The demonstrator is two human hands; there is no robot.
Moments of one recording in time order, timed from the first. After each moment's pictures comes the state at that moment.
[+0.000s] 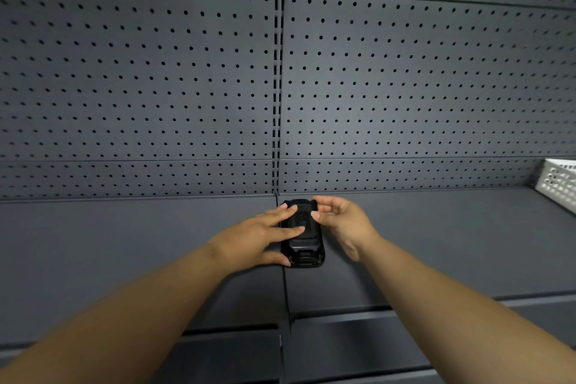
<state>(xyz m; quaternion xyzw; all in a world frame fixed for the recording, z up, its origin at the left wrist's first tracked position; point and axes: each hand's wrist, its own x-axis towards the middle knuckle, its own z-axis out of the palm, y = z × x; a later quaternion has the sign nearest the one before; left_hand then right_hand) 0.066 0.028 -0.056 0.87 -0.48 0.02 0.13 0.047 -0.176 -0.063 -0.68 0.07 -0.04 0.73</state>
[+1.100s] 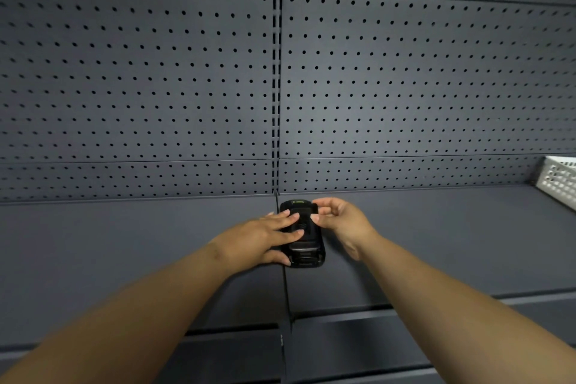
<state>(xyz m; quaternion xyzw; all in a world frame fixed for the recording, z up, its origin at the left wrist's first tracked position) 0.073 0.025 -0.063 0.85 -0.51 0.03 0.11 0.044 -0.175 -0.061 -0.73 0.08 -0.03 0.67</state>
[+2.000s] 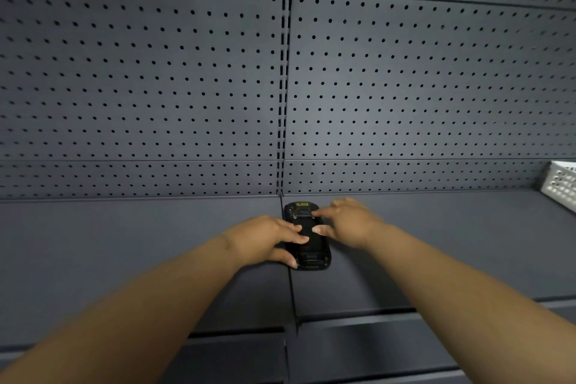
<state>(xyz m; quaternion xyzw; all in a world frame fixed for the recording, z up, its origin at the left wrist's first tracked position) 0.072 0.016 -0.044 0.89 -0.43 -0.09 0.12 0.046 -0.179 -0.031 -1.00 -0.04 0.06 0.01</state>
